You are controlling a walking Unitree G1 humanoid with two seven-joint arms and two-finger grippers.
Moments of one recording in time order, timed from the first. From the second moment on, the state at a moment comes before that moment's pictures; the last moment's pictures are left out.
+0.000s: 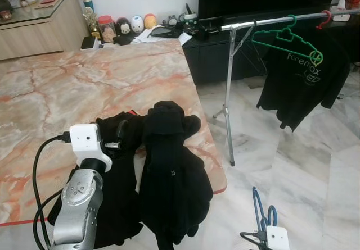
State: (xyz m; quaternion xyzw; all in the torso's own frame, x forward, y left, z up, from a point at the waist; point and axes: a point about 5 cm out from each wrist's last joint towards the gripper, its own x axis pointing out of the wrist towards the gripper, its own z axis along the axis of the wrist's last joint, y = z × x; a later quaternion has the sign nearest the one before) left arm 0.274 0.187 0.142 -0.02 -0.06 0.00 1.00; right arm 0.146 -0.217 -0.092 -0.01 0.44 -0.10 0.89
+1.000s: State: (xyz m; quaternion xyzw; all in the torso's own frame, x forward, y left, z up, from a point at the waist) left arm 0.281 0.186 0.147 -0.02 -0.08 0.01 1.00; right arm 0.140 -0.214 -0.095 -0.01 0.45 -0.11 0.88
